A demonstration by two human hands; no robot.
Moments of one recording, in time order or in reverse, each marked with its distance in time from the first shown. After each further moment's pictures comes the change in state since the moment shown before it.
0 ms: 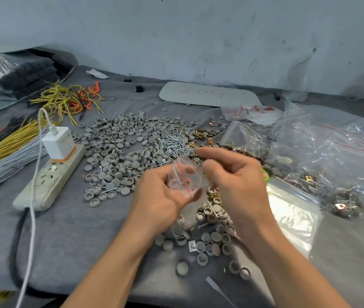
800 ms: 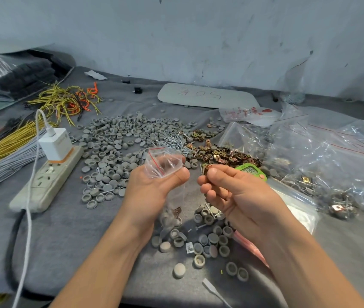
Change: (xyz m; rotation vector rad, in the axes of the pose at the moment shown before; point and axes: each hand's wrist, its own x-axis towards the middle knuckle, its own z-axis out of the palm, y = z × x) left_hand 0.002 0.011 -0.003 -0.398 0.106 -0.058; right_hand 0.002 -0.004 -0.016 0.659 -0.147 0.571
